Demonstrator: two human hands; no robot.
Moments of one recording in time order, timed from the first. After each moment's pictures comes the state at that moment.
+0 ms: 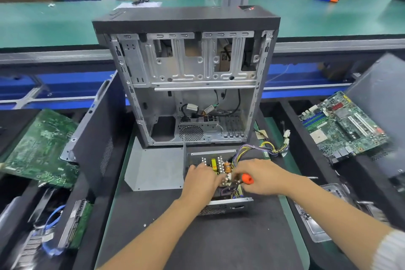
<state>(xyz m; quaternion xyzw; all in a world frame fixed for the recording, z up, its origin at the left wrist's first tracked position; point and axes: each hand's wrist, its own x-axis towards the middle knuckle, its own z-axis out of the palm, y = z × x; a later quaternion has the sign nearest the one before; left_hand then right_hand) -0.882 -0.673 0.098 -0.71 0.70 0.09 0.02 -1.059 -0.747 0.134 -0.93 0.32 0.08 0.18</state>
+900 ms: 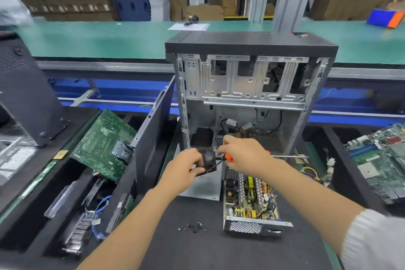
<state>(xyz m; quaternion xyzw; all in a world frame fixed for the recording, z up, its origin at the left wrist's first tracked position) -0.747 -0.631 0.153 -0.72 0.63 0.13 -0.24 -0.914 -0.743 0.205 -0.97 0.25 0.02 -0.01</state>
